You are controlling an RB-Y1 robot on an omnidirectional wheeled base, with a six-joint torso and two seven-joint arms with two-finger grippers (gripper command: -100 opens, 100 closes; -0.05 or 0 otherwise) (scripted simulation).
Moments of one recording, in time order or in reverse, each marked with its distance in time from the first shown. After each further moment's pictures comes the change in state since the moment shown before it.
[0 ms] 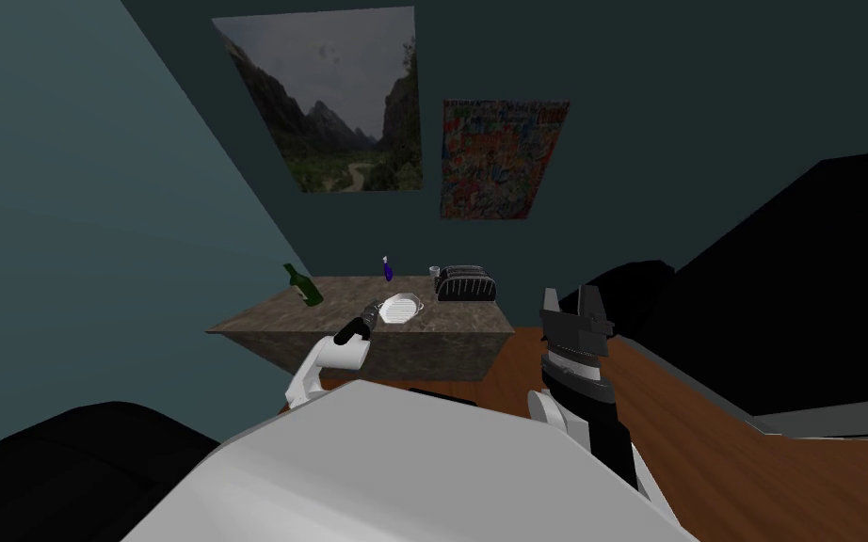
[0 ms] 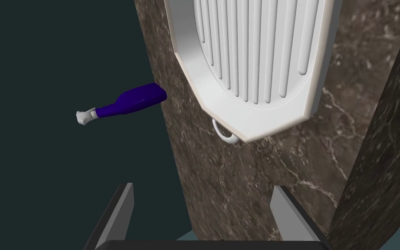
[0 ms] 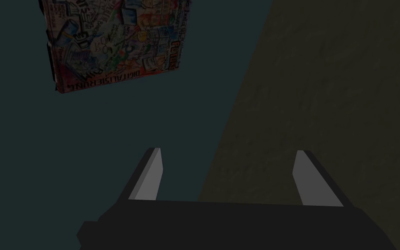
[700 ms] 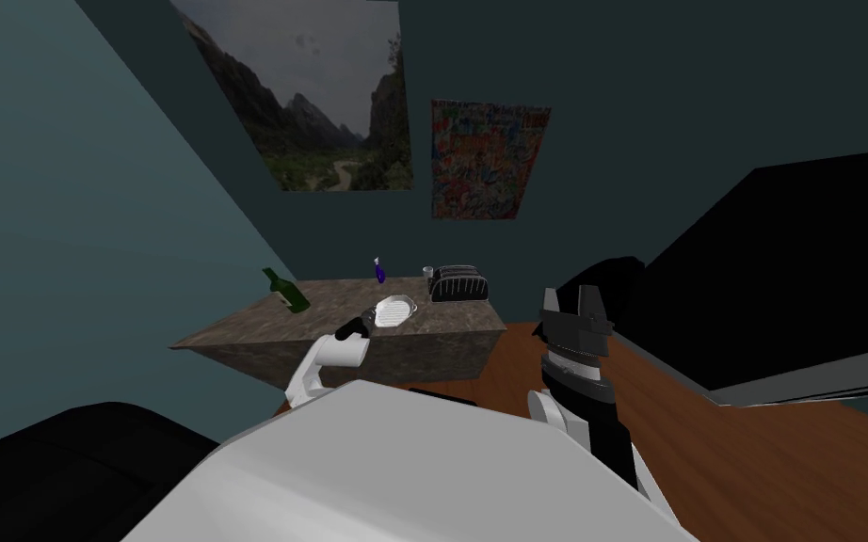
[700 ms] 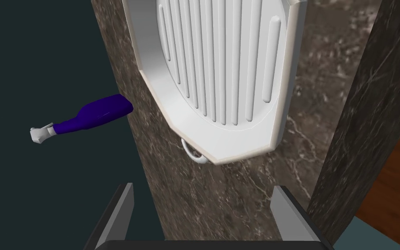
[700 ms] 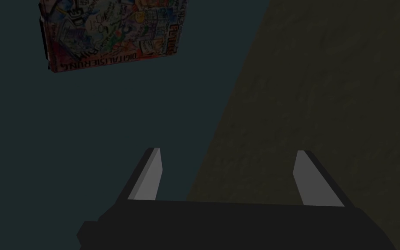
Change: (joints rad) left arm -0.016 -0.012 0.023 -0.003 0.004 0.174 0.024; right arm 0.000 0.000 0.000 0.000 0.000 0.000 0.000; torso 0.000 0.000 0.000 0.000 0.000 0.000
